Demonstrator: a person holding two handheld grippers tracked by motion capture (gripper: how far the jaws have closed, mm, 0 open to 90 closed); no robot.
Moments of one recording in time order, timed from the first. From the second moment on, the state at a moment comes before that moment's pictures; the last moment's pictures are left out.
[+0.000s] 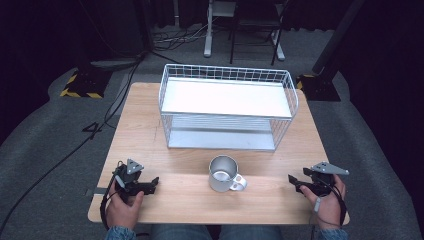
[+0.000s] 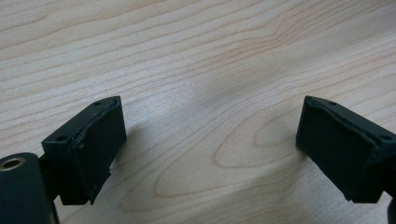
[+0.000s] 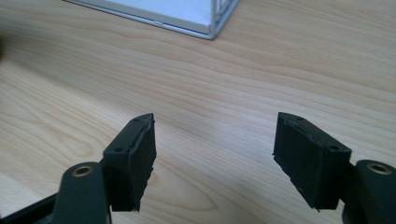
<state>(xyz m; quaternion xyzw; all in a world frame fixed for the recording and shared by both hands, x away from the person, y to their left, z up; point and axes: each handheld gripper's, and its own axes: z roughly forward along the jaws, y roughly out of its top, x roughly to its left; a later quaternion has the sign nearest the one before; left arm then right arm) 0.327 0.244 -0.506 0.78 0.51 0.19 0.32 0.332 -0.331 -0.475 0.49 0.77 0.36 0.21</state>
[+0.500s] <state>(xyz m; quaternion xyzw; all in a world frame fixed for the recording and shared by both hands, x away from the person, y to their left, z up) 0.327 0.244 -0.506 0.78 0.51 0.19 0.32 0.321 -0.293 -0.448 0.44 0.78 0.41 0.17</state>
